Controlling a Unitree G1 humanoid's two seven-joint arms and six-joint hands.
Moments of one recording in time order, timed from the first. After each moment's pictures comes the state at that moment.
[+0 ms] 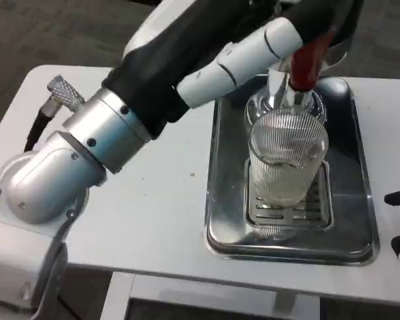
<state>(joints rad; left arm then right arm) -0.73 0.40 -0.06 -0.42 -0.07 0.19 -0.45 0.34 -0.51 -0.42 -0.80 -0.36 0.14 0.44</state>
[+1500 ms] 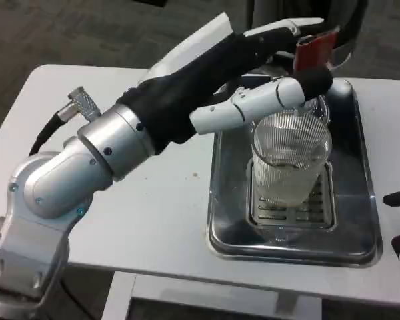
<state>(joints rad) -0.74 0.47 -0.13 -0.27 0.05 0.10 -0.53 0.35 -0.52 -0.43 -0.80 -0.33 0.14 0.44</state>
